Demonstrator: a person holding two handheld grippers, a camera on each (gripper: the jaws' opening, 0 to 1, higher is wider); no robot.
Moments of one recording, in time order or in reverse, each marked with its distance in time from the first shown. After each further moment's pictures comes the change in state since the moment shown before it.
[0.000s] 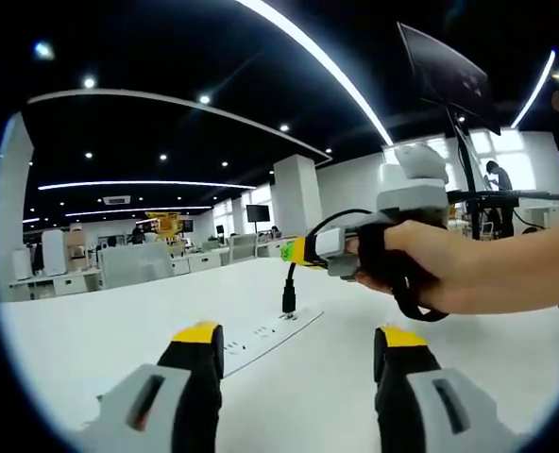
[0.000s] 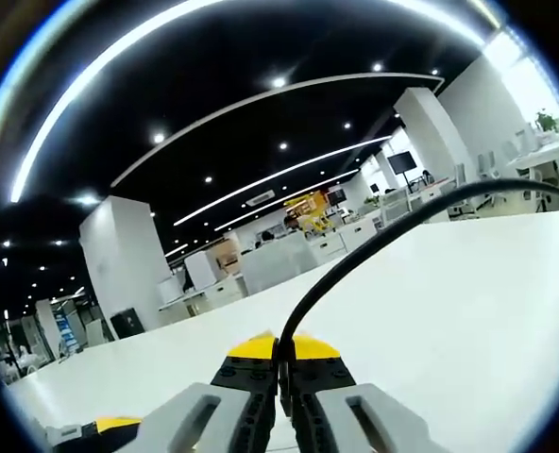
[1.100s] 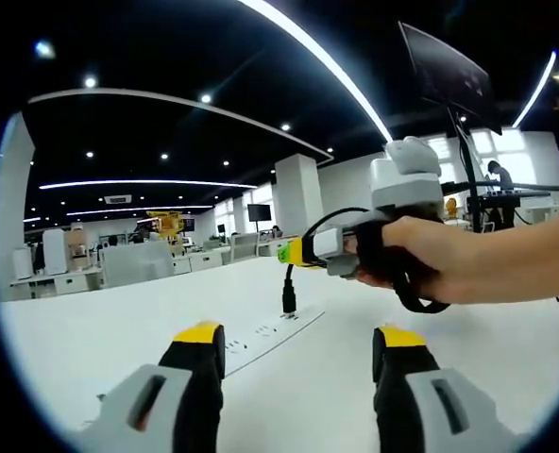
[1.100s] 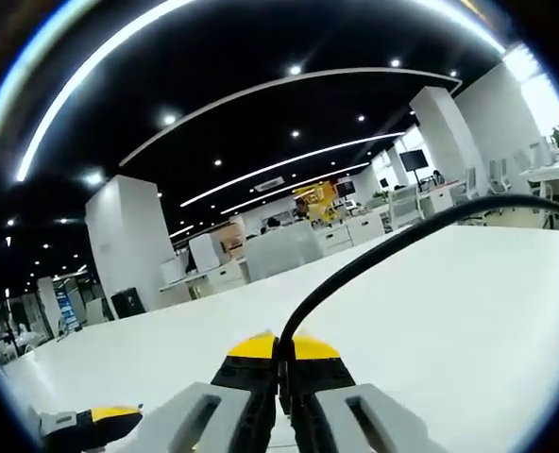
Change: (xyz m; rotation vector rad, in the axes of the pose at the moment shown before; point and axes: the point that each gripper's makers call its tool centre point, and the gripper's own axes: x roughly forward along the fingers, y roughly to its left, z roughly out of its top) left arm 0.000 0.002 0.001 -0.002 0.004 0.009; right arm 0.004 0.006 -0.003 -0.065 0.063 0.024
